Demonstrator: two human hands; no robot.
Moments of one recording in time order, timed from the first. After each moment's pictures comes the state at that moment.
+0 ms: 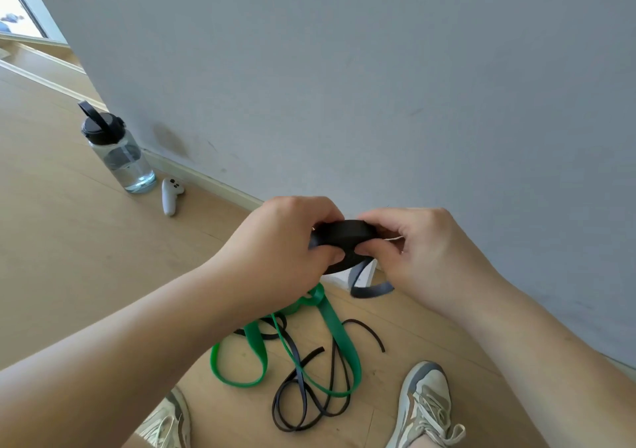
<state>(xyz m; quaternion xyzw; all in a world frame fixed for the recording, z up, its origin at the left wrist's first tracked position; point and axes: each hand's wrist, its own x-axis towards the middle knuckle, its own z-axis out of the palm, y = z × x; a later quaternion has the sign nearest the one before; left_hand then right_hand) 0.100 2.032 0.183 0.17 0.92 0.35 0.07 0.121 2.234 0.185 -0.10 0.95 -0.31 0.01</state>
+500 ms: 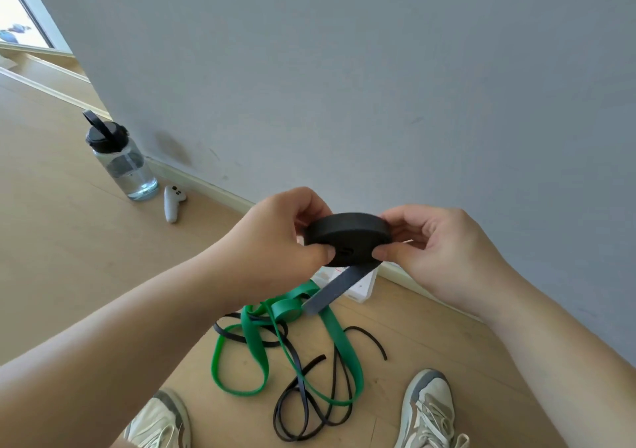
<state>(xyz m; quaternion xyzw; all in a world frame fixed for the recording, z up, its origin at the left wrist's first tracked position) 0.092 2.026 0.188 0.09 0.86 0.48 0.14 0.115 2.247 0.194 -0.02 0.90 -0.43 0.06</state>
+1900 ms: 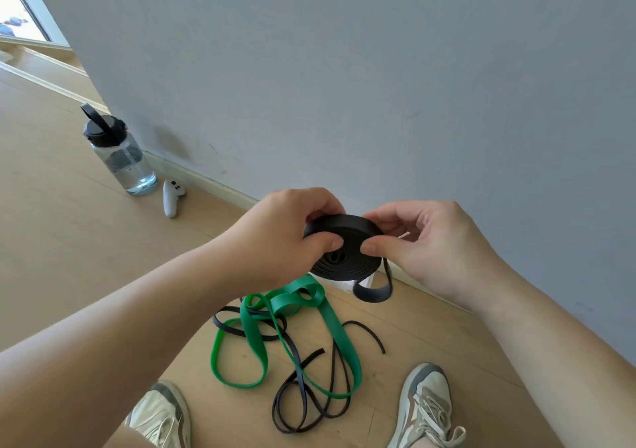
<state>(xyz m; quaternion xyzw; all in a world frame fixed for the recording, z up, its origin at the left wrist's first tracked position) 0.084 2.029 0.179 0.19 0.89 0.41 0.12 0.115 2.240 0.195 0.02 0.89 -0.46 0.07</state>
